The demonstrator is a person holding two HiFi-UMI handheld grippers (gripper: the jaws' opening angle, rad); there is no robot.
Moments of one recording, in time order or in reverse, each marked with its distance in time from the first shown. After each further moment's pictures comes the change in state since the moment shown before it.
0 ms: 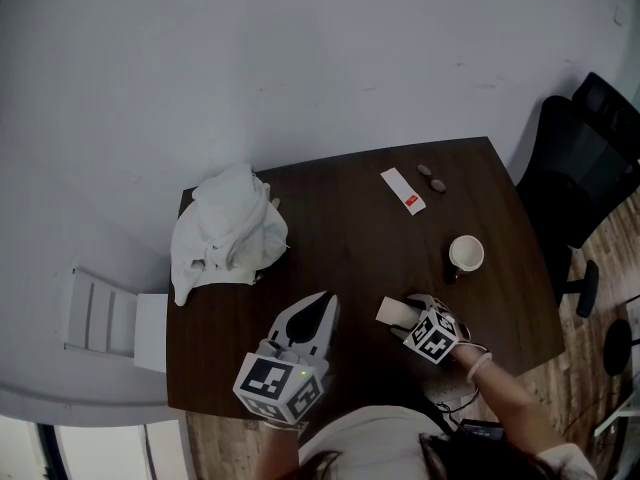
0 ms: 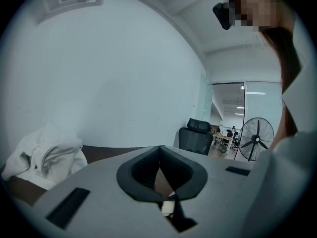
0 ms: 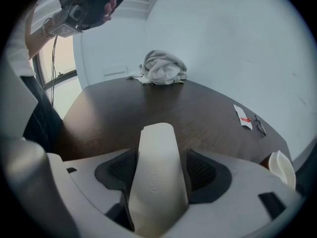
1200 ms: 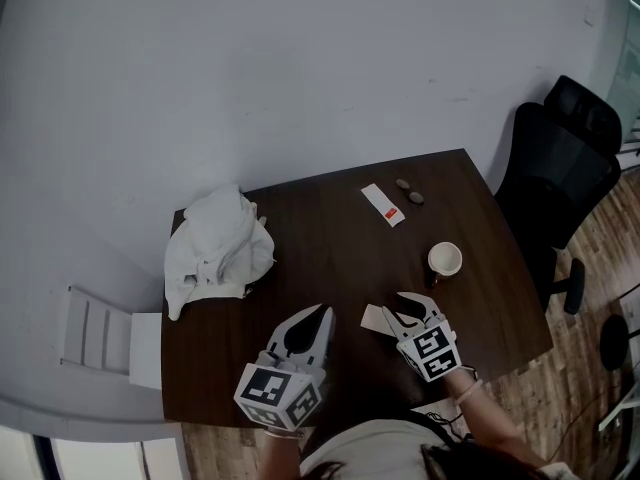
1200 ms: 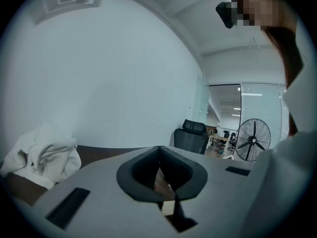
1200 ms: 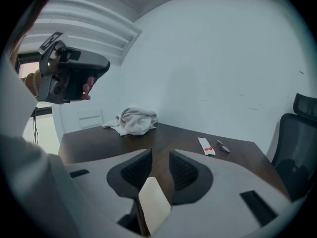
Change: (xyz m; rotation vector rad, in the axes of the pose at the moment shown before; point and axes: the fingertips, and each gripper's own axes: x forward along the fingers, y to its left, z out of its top) left arm -0.011 -0.041 0.002 0.003 -0.014 -0.031; right arm -0.129 -0.024 0.086 0.264 -0.447 -0.286
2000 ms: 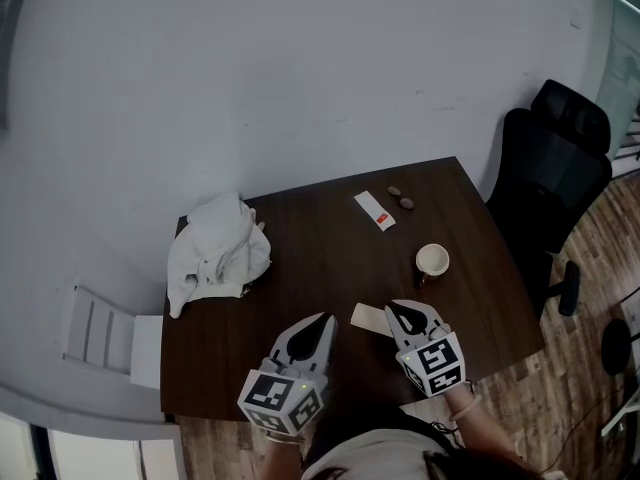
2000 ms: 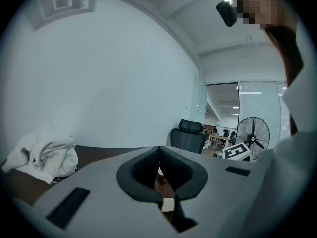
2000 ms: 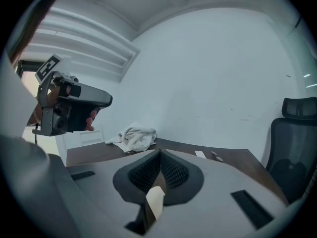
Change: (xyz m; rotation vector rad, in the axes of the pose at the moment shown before) left arm -0.021 -0.059 -0.007 0.021 -0.008 0.004; right arm -0.083 0.009 0.039 0.044 -0.158 -0.023
